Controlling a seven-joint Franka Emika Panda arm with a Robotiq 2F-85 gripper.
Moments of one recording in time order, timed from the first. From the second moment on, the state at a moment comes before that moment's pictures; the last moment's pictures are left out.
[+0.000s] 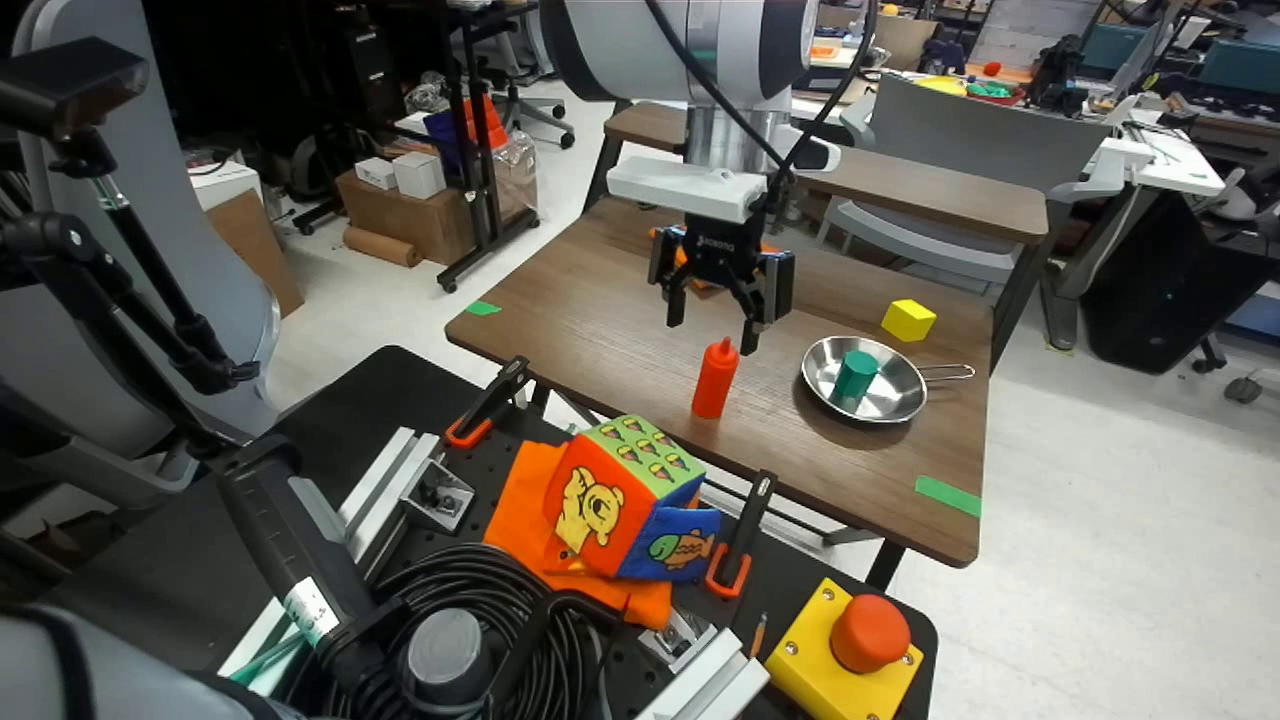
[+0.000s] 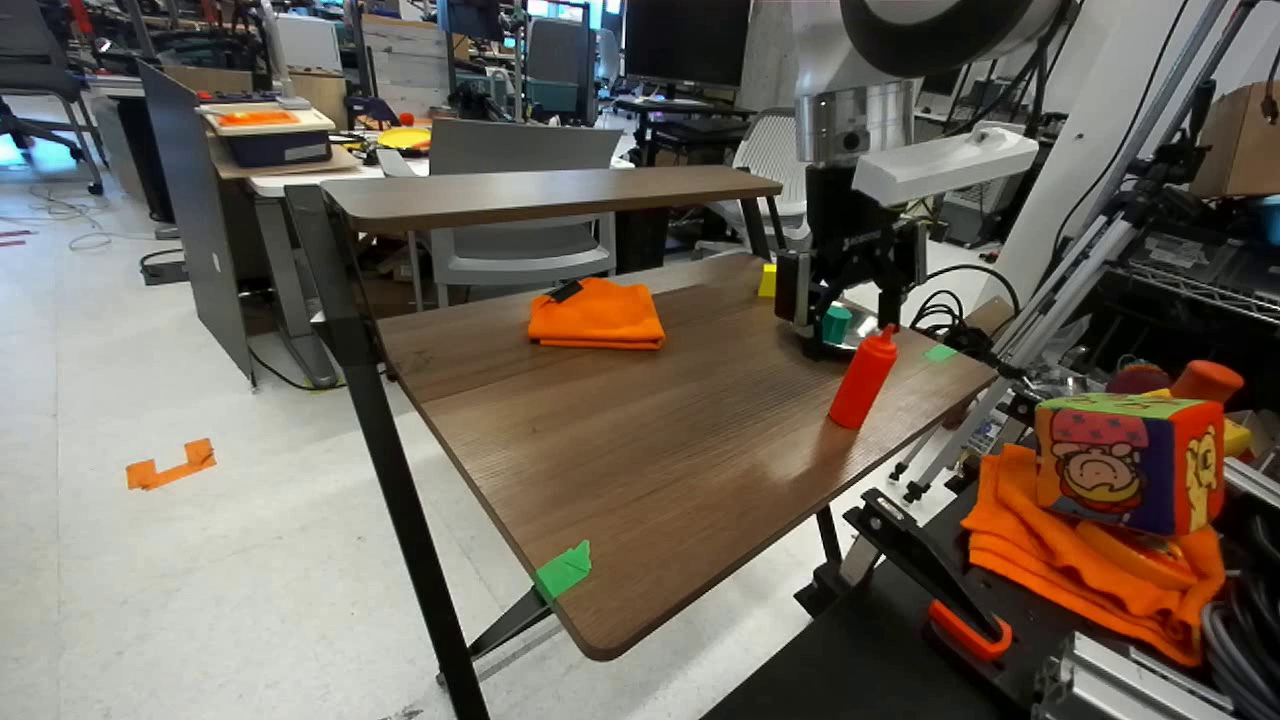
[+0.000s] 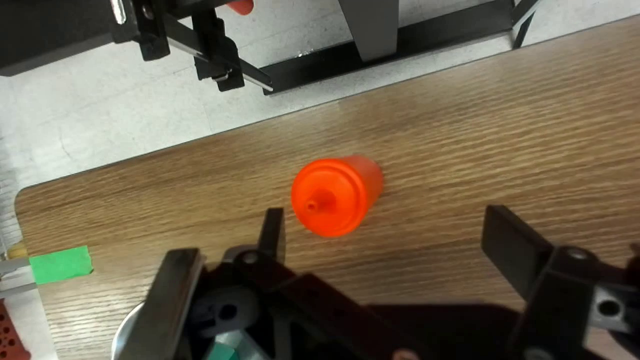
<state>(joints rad) 0.09 0.45 -0.05 -2.19 -0.20 2.36 0.39</state>
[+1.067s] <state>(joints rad) 0.09 0.46 -0.08 -2.22 -0.20 2.36 0.43</state>
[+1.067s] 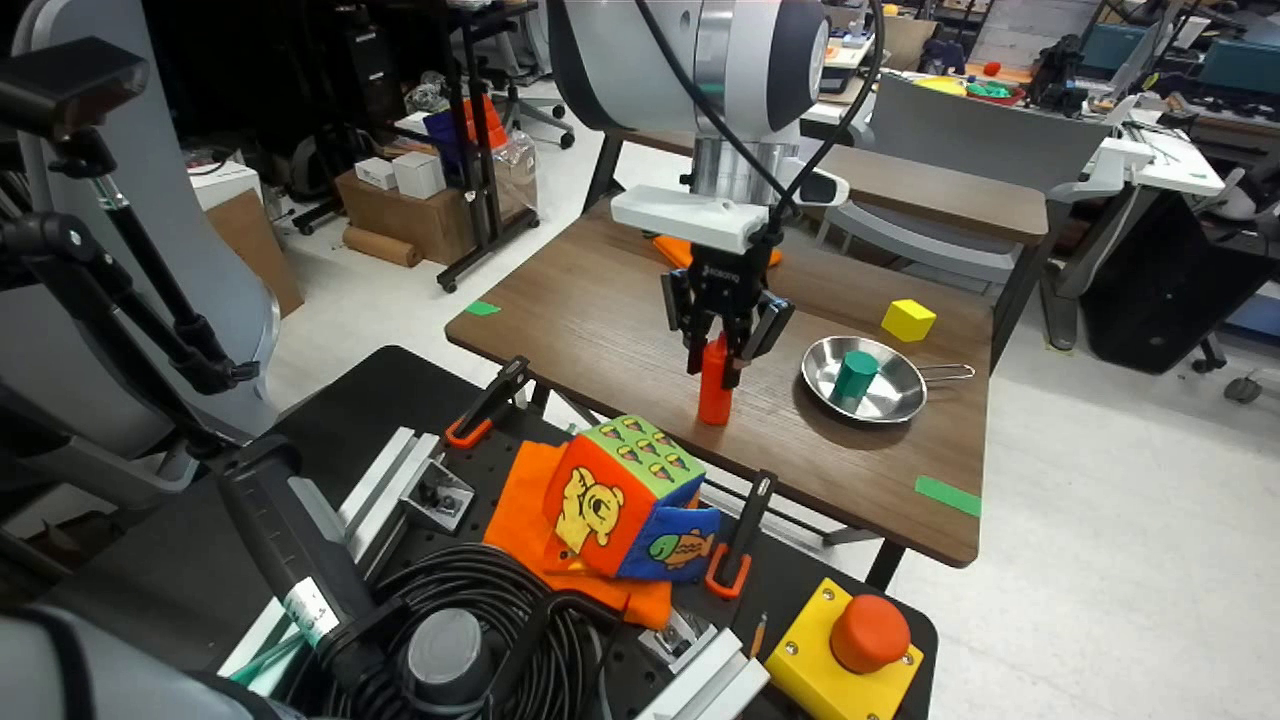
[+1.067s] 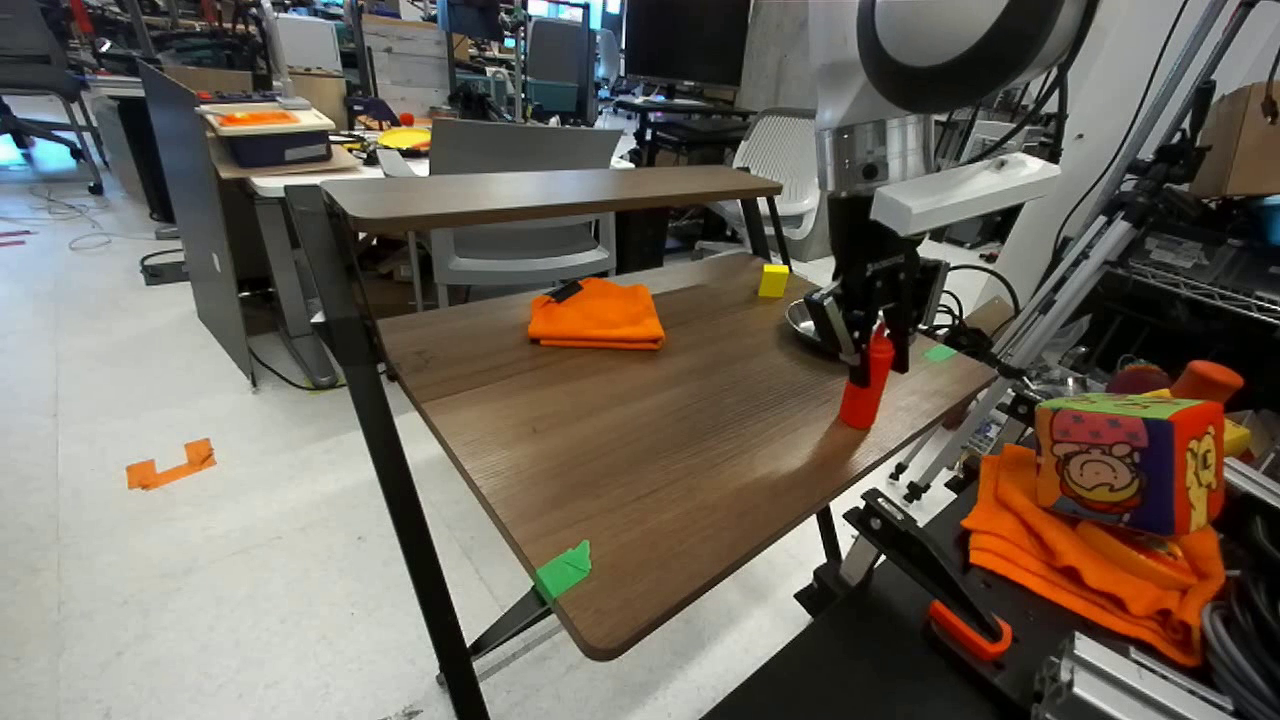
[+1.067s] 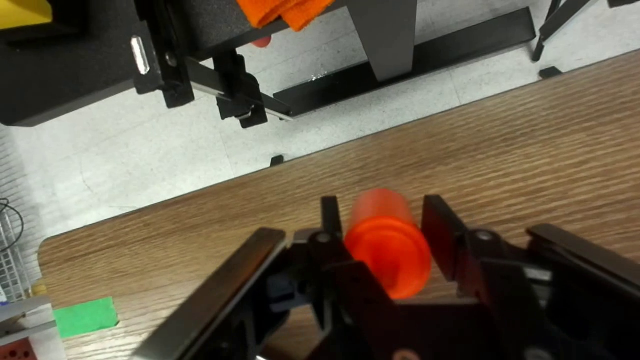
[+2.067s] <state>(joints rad) -0.15 0.27 -0.13 -2.19 0.20 2.25 0.26</state>
